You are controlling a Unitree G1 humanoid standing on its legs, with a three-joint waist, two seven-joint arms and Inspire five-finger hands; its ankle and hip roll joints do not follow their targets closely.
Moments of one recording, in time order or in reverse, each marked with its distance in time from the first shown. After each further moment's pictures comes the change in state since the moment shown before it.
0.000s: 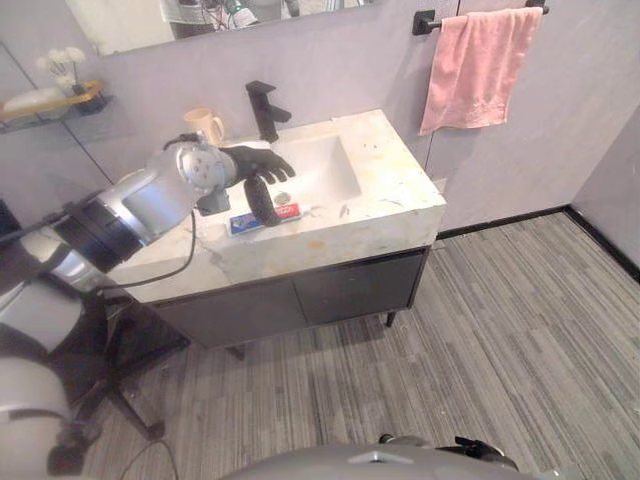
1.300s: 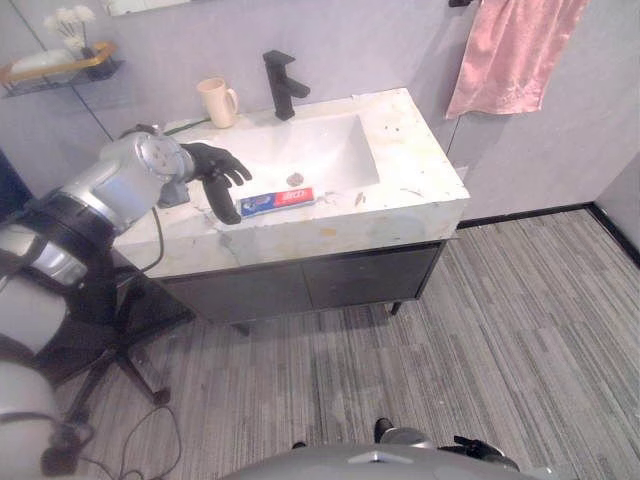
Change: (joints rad) left arm 0.001 0.049 0.036 0.175 0.055 -0.051 -0.145; right arm 0.015 -0.004 -0.018 -0.006 0.002 -0.008 0.017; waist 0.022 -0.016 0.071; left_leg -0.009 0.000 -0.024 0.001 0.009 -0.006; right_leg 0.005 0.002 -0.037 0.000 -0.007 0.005
